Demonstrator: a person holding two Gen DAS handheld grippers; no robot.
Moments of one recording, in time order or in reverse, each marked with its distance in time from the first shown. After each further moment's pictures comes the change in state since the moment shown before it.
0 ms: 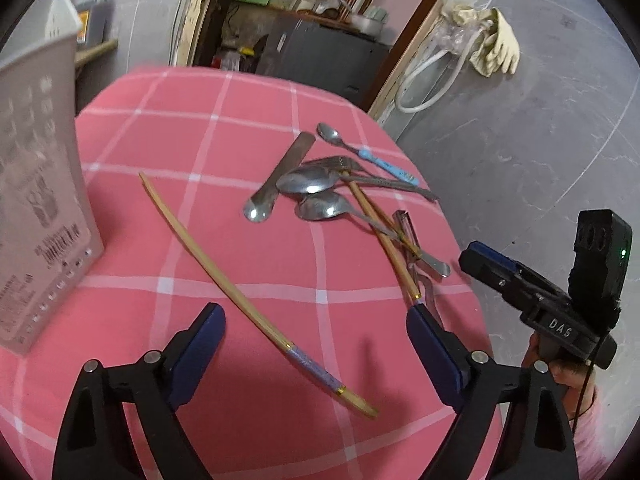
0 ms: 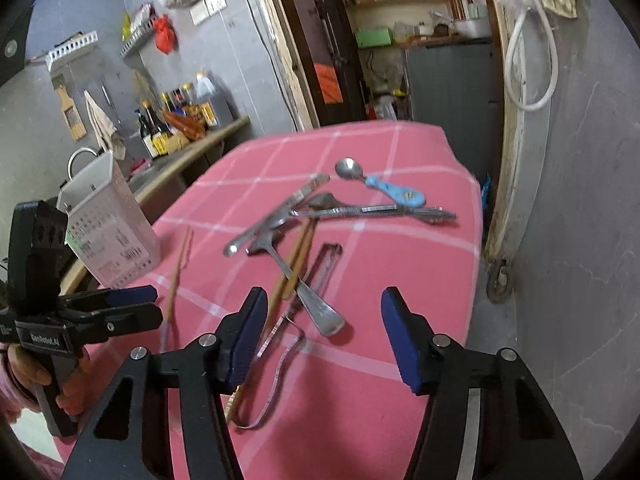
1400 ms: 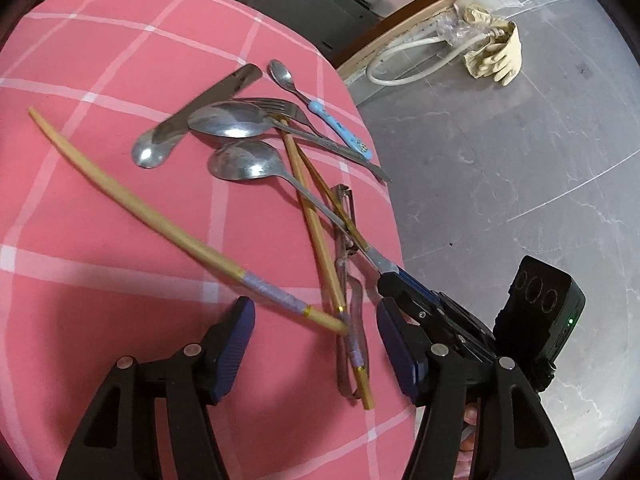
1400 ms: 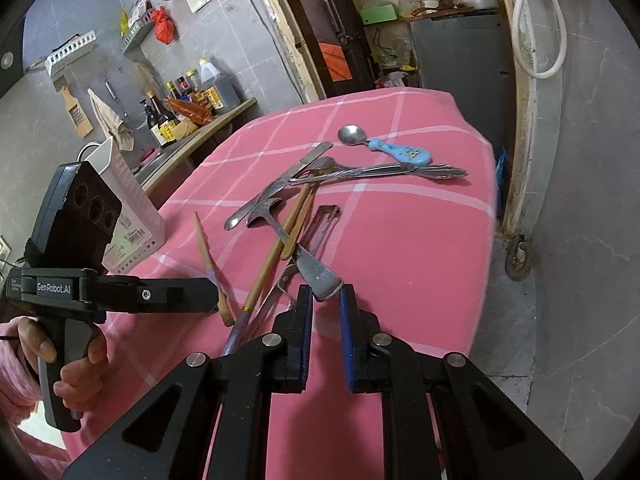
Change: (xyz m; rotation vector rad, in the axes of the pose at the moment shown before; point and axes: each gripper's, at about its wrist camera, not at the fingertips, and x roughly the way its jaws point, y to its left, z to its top) left arm 0.064 -0.018 0.012 -0.190 0.176 -0.298; right arm 0.018 -0.020 -0.016 0.047 0.057 0.087
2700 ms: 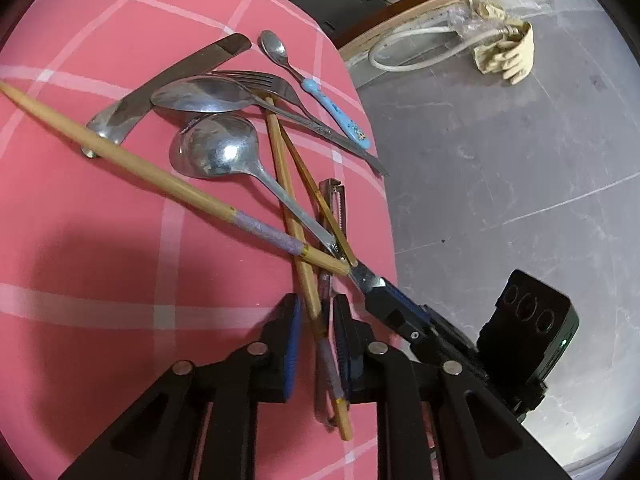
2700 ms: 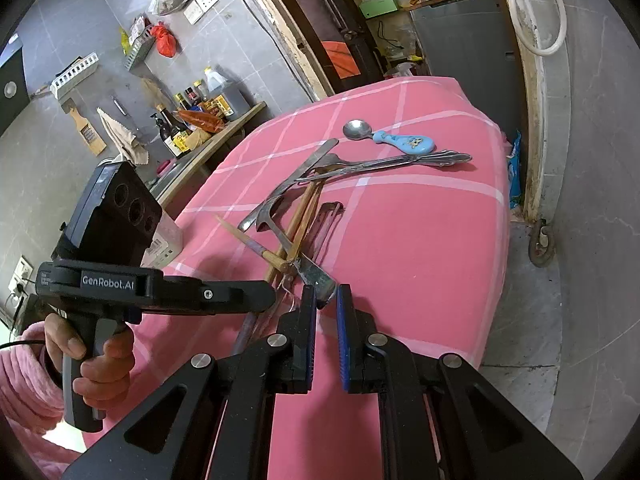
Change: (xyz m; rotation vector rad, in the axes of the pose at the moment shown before) left arm 0.028 -0.002 0.012 -0.046 0.069 -0.035; right arm 0.010 -0.011 -0.005 0.060 0.009 0.095
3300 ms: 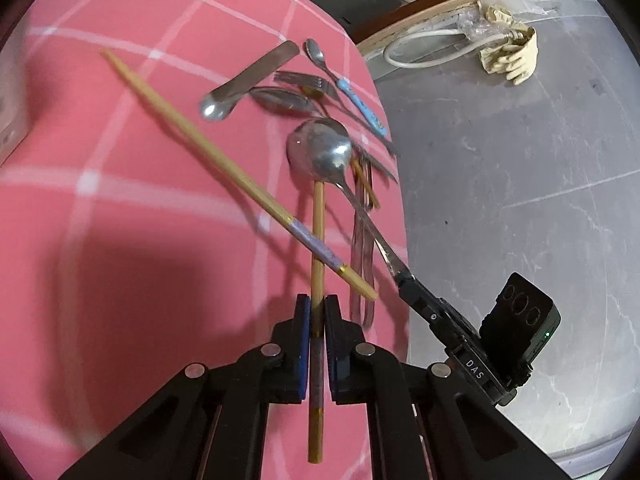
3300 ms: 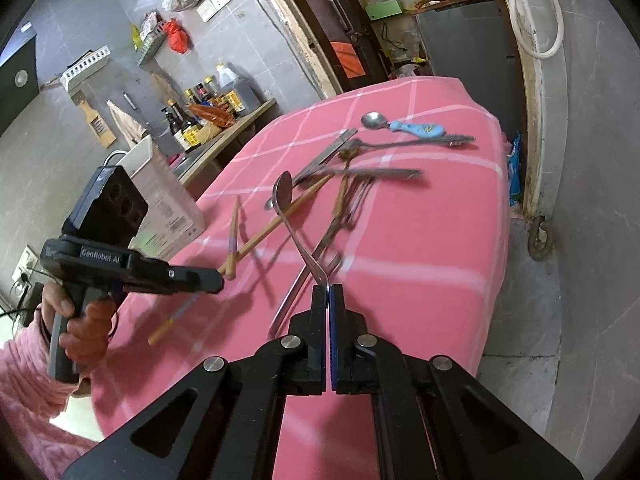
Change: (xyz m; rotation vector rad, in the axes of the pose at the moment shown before) left arm -0.065 0.022 -0.033 -0.041 0.057 0.017; right arm -0.036 0.030 -0.034 -0.021 -0.002 0.009
